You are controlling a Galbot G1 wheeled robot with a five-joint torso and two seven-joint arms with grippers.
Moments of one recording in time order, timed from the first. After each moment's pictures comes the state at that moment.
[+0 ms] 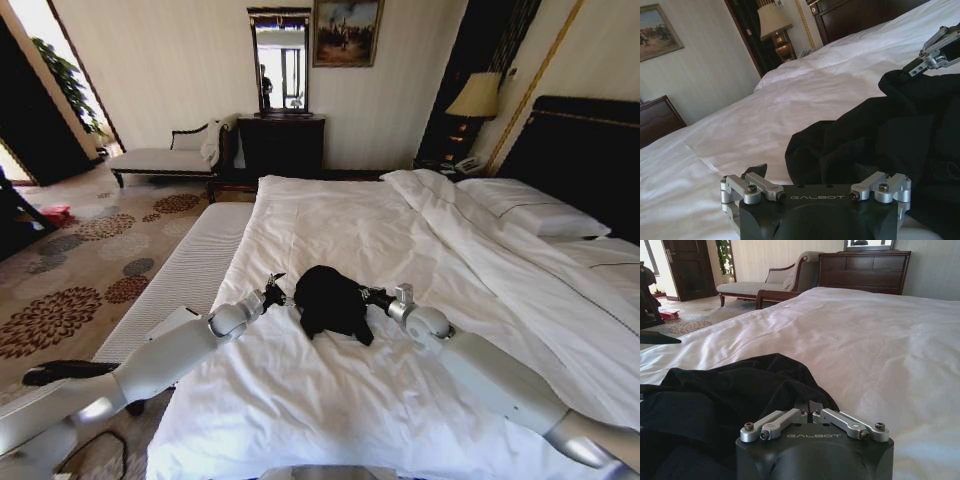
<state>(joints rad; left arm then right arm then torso) 0.38 -0.85 0.62 -1.46 -0.54 -0.01 0.00 -0.68 0.73 -0.19 1.60 0.90 -0.23 0.02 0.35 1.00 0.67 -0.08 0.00</state>
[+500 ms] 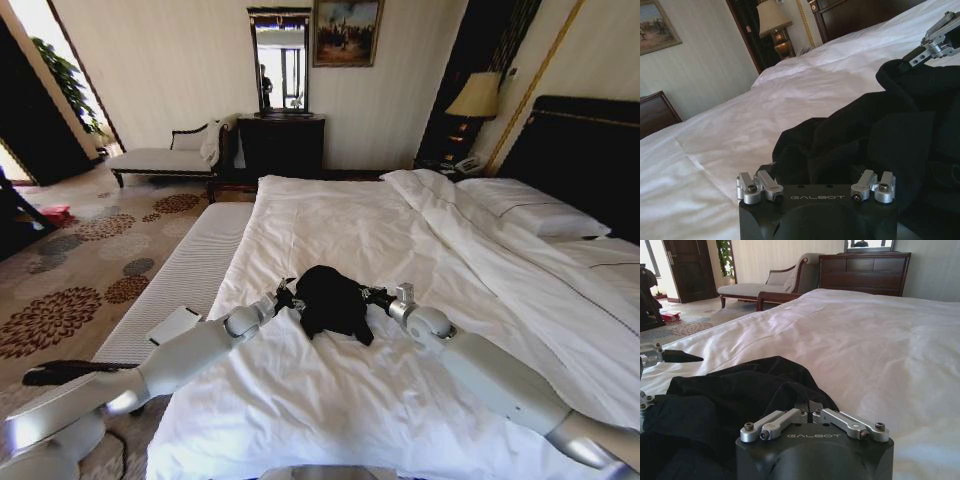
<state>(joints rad) 0.38 -0.93 0.64 -1.37 -0.54 -0.02 -0.01 -0.68 0.72 -0.19 1.62 0.90 -0.23 0.03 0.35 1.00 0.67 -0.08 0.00</state>
